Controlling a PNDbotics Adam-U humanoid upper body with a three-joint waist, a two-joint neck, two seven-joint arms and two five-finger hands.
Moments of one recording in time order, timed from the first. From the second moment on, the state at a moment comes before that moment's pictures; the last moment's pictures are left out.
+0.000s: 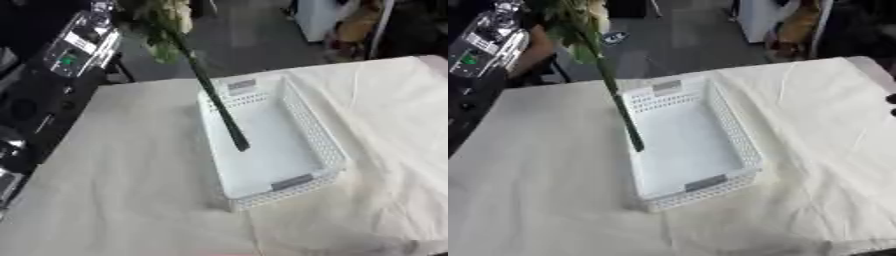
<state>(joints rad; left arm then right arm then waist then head) -0.72 0.65 -0.18 -1.35 0.32 0.47 0.27 -0.22 -0.40 -0.19 -1.98 -0.05 -0.19 0.73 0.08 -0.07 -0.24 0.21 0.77</state>
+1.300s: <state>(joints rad) -0.76 0.35 -0.27 -1.32 0.37 0.45 0.28 -0.22 -0.40 -0.20 -1.98 -0.05 -0.19 0.72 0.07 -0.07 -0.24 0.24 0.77</state>
